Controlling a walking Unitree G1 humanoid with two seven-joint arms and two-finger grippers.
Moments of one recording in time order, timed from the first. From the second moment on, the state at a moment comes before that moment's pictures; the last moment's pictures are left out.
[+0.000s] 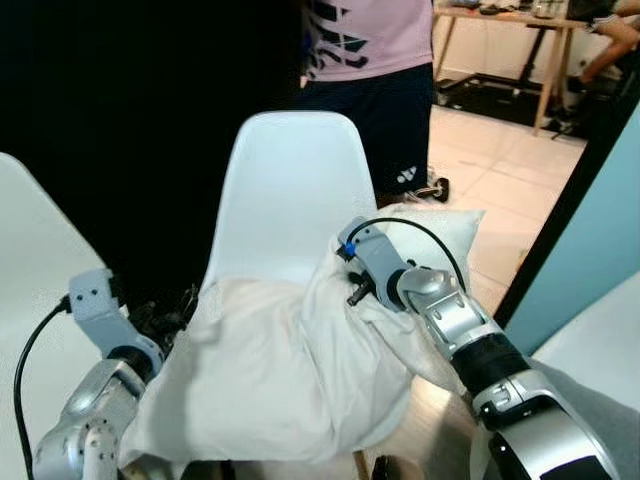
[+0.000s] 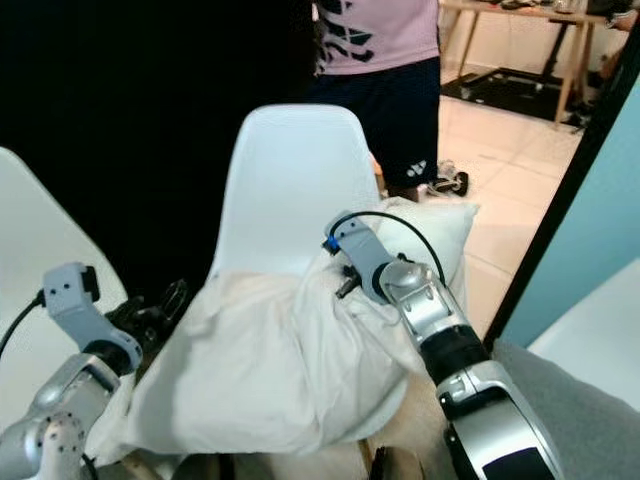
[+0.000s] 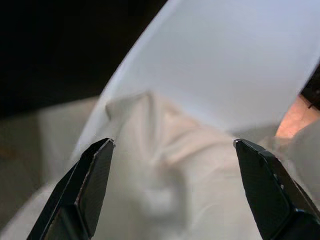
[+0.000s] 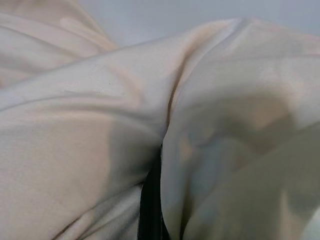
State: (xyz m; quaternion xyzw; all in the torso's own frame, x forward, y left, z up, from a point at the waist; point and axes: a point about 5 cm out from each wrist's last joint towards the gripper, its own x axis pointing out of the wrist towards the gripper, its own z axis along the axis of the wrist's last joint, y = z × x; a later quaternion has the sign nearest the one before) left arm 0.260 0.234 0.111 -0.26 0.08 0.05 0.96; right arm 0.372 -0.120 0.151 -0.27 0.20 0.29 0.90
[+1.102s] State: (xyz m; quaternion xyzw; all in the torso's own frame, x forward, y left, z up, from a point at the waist) left arm 0.267 0.222 0.053 -0.42 0.18 -0.02 0.89; right arm 0.362 -0.096 0.194 -0.25 0.11 0.34 0.90
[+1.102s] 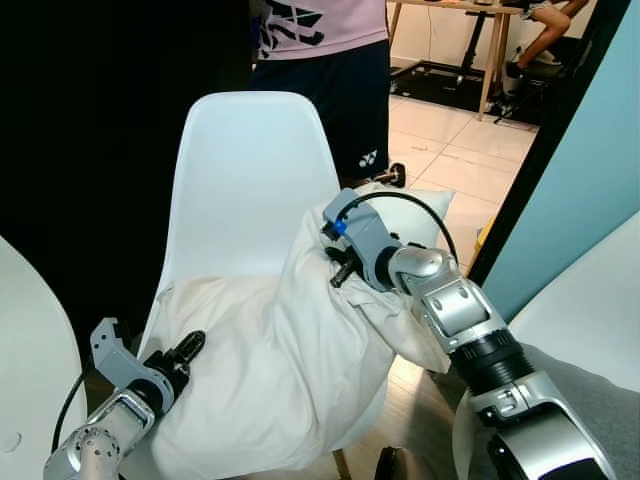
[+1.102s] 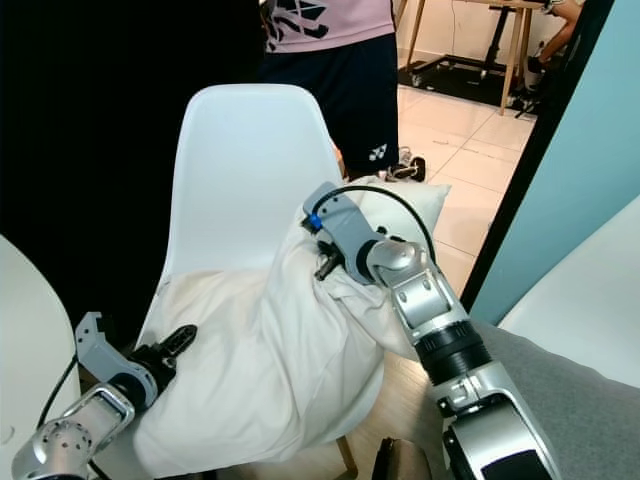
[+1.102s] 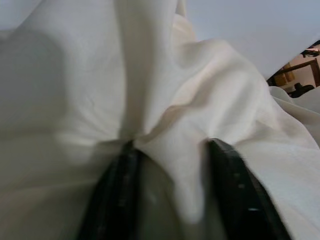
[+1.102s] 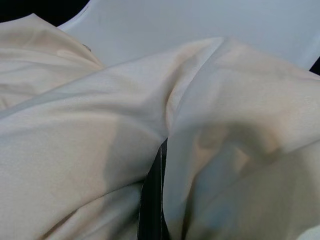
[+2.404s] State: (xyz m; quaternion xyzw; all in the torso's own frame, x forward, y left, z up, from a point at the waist) left arm 0.268 0.226 0.276 -0.28 -0.23 -0.14 0.92; right arm 0.349 -0.041 0.188 -0.05 0.06 0.40 0.91
